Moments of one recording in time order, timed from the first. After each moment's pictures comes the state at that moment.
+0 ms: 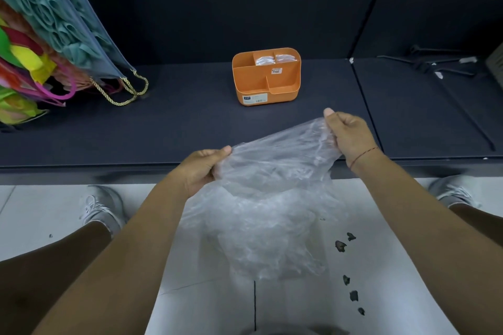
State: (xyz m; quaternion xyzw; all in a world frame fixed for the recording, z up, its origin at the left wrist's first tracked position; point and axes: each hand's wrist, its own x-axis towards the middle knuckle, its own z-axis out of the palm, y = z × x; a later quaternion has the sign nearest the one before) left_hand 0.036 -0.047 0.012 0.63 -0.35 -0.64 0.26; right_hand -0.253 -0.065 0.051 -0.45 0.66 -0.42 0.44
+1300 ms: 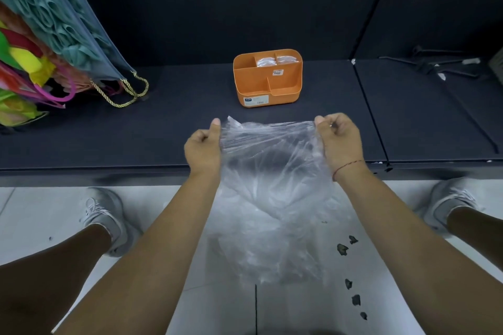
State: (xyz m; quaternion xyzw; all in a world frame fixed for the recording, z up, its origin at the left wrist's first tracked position) left_hand -0.007 -0.066 0.020 0.73 -0.27 -0.36 0.51; right_hand -0.227 -0.059 0.041 -0.43 0.65 -0.49 0.40
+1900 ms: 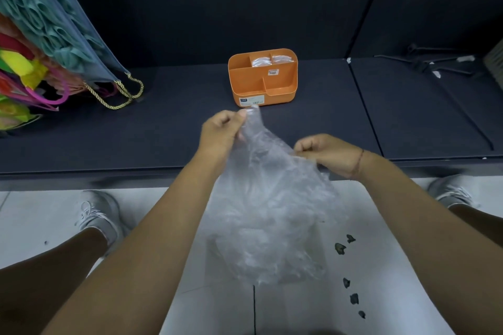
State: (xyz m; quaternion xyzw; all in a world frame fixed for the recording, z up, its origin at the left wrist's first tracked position) left_hand -0.028 -0.077 0.050 0.64 -0.42 -0.47 0.43; right_hand -0.250 -0.061 0.050 -0.56 0.50 -0.17 0.64
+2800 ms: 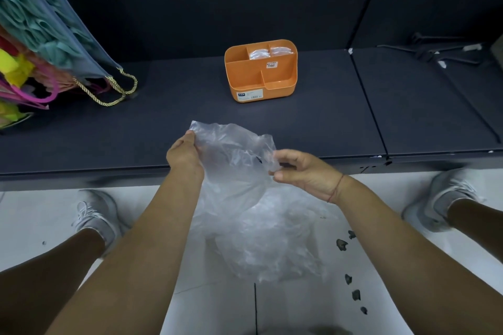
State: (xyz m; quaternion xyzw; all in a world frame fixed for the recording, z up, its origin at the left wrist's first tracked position) left_hand 0.016 -0.081 0.006 0.72 -0.08 -0.46 0.52; right_hand -0.222 -0.039 -0.007 -0.43 0.47 -0.28 0.72
